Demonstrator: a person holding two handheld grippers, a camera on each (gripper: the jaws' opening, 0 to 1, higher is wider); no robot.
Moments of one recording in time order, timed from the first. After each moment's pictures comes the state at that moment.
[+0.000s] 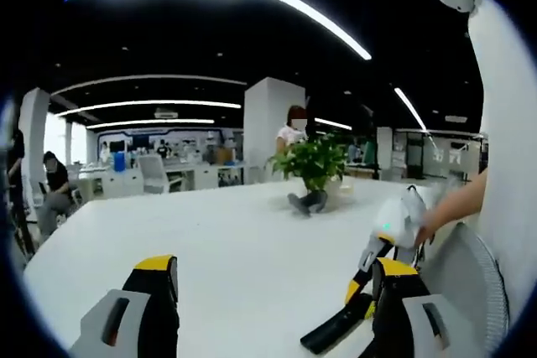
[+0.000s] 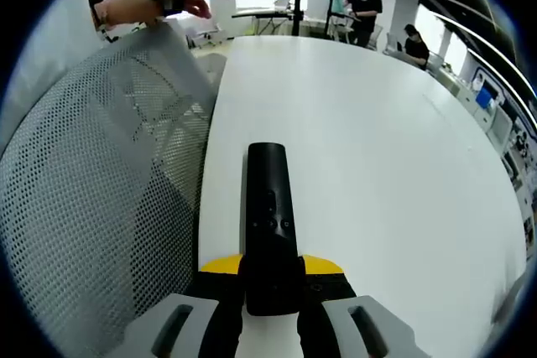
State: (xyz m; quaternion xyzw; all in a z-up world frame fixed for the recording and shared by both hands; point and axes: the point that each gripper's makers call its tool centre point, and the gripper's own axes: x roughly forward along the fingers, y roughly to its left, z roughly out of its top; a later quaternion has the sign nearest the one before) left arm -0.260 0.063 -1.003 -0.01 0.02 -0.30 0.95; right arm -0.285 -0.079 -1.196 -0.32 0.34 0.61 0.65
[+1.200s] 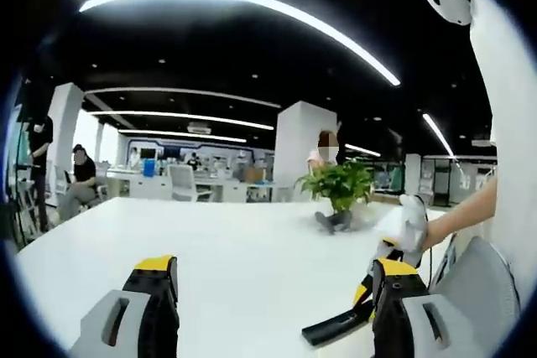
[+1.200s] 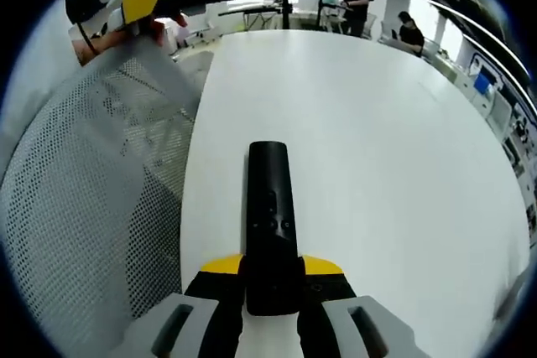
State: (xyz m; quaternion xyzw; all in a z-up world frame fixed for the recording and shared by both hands) left arm -0.269 0.089 -1.035 -0.02 0.02 -0.23 0.97; right arm -0.262 -0.075 -1.195 -0.31 0.37 0.60 0.64
